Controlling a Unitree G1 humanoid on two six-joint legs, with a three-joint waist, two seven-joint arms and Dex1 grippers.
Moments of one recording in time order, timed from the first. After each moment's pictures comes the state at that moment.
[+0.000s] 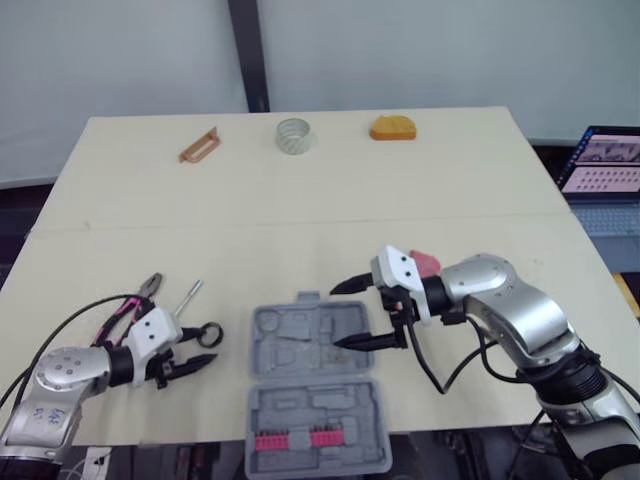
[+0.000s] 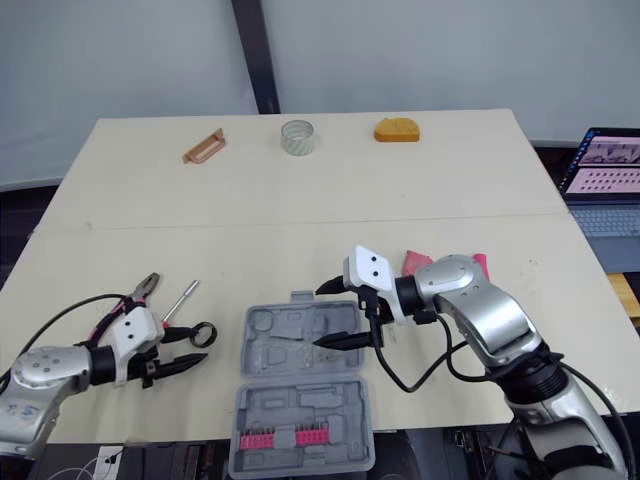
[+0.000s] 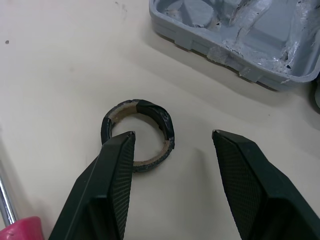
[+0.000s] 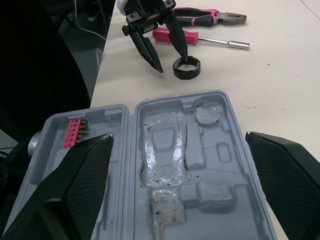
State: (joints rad) left arm 0.11 0.81 0.15 -0.02 -0.22 0.15 -0.96; right arm -0.54 -0.64 0.31 -0.29 0.40 0.60 1.18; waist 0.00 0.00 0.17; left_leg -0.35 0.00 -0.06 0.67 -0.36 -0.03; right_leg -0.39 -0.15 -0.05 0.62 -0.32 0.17
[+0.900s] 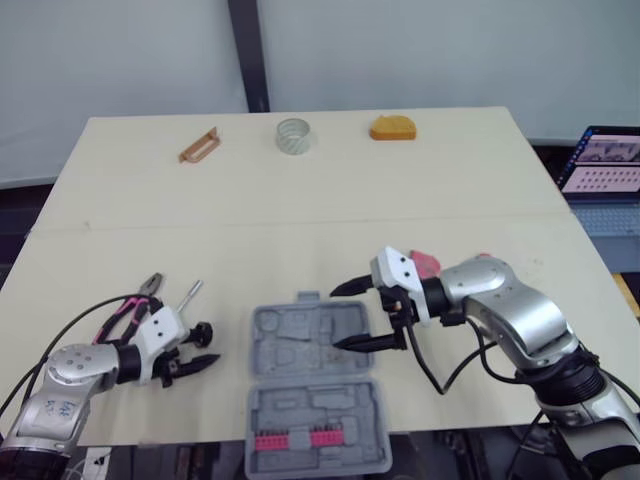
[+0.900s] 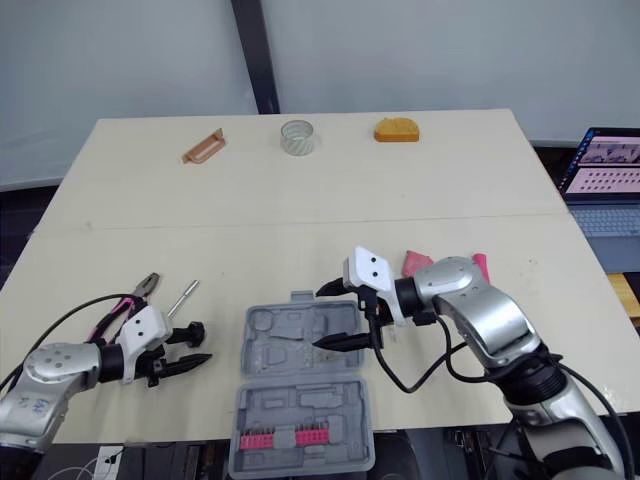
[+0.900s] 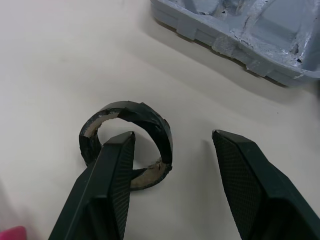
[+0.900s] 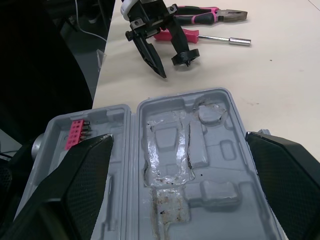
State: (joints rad) left arm 0.08 0.81 0.11 -0.01 -0.21 0.18 -0.95; right arm -0.54 -0.64 0.31 -0.29 0.41 0.63 1.18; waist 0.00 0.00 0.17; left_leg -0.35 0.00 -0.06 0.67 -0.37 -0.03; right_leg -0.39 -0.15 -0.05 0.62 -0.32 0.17
